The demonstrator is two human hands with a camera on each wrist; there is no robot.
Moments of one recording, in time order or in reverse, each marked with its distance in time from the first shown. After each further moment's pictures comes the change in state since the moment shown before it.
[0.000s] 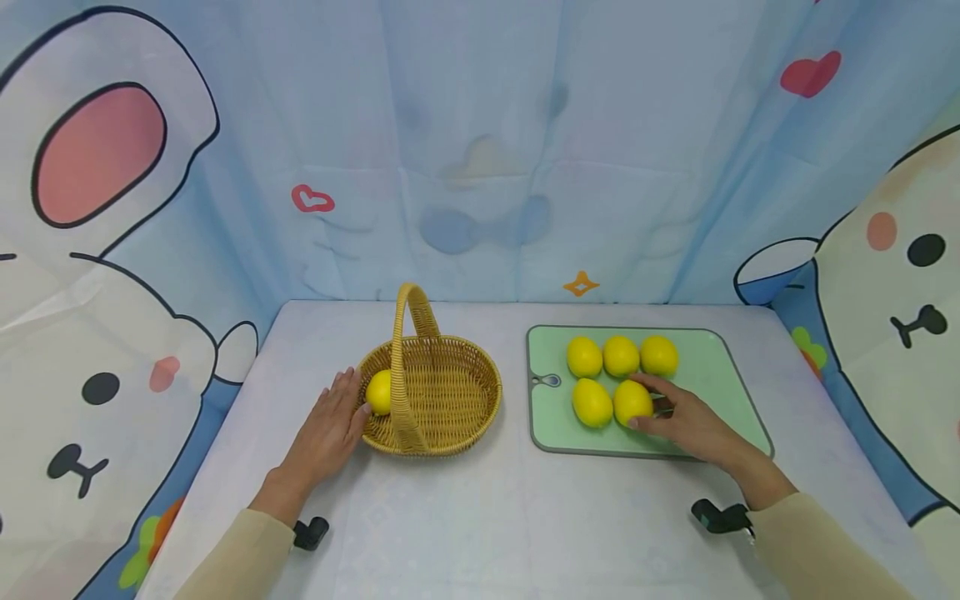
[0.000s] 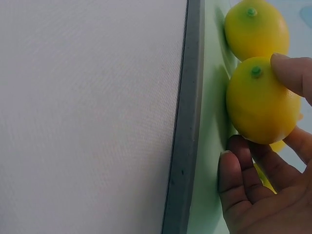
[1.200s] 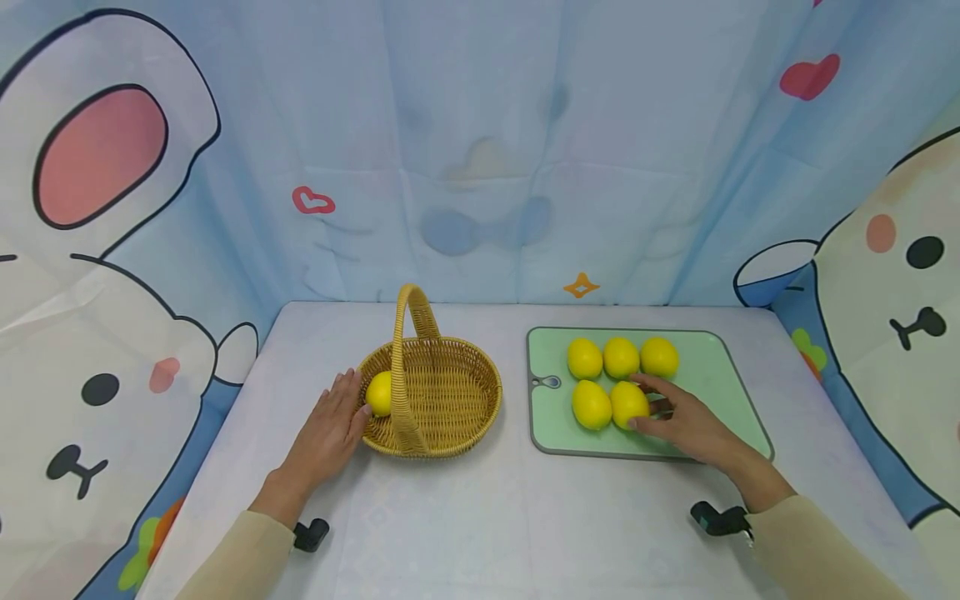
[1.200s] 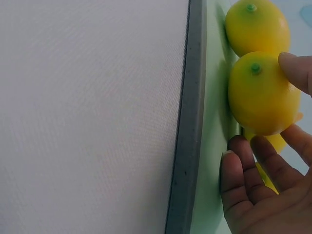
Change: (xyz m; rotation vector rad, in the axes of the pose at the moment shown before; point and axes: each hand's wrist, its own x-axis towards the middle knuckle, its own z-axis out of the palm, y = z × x) left_hand 0.000 -0.001 0.002 0.001 0.021 0.009; right_hand 0.000 -0.001 0.002 0.003 0.035 -0.013
